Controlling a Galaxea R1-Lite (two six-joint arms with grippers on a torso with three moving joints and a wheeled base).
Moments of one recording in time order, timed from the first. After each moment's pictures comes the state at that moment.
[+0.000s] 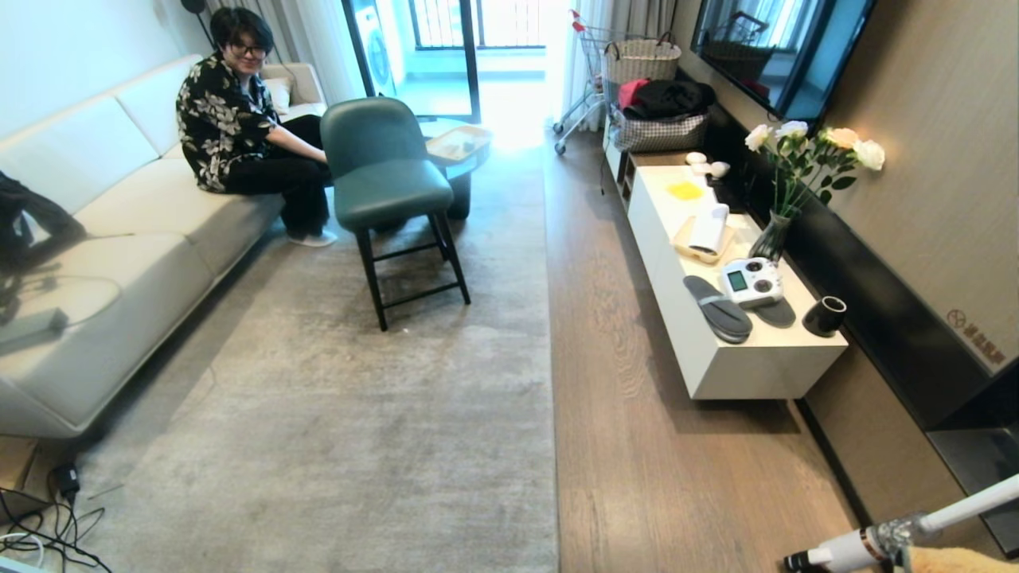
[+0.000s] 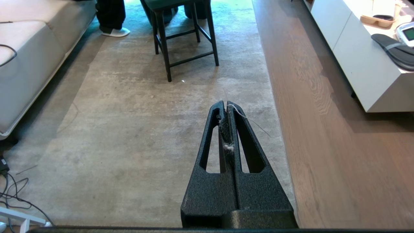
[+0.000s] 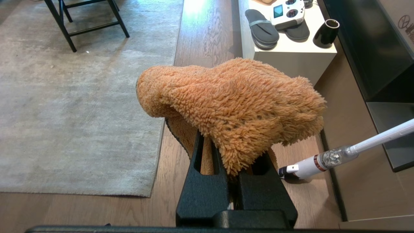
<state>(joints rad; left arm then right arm) 0.00 0.00 0.00 0.00 0.00 0.02 0.00 0.00 -0.07 0.19 0.02 -0.03</state>
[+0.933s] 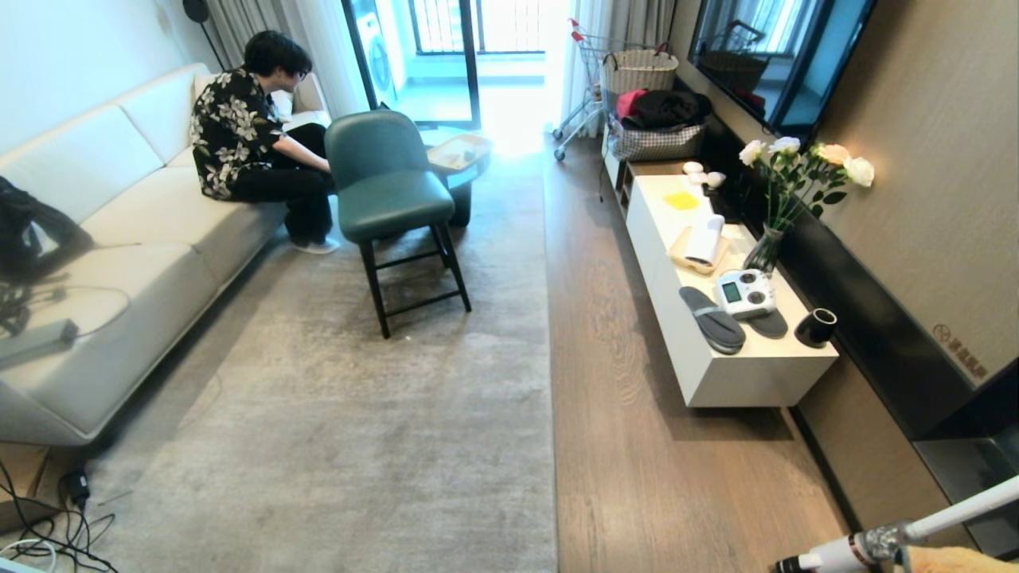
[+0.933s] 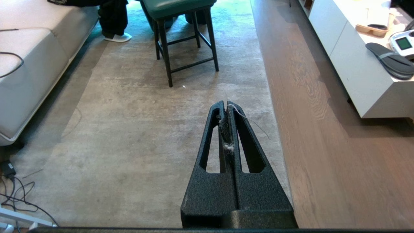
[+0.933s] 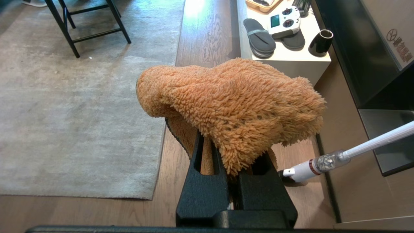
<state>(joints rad) 0.00 0.00 0.00 0.00 0.00 0.02 0.00 0.00 -0.07 0.19 0.02 -0.03</state>
